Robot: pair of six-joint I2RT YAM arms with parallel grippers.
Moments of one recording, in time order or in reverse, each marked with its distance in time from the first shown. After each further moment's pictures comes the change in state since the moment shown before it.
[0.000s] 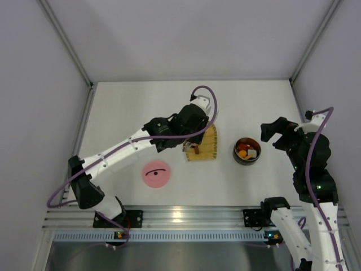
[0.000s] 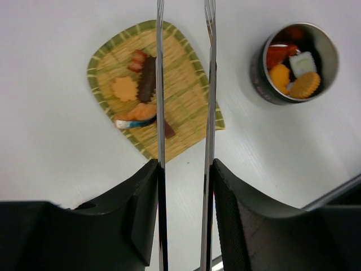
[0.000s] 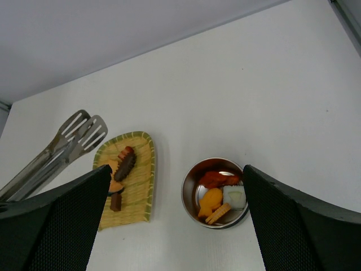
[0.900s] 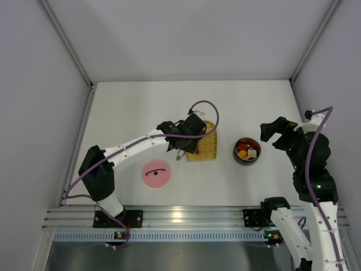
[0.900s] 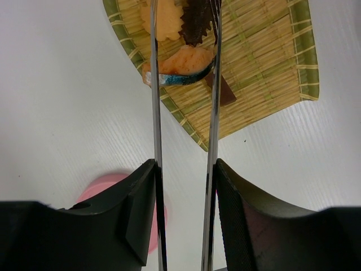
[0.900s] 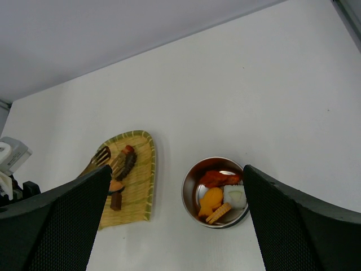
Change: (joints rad) left arm 0.089 0.117 -0.175 -0.024 -0.030 -0.010; right arm 0.000 0.005 0.000 0.000 -0.005 0.000
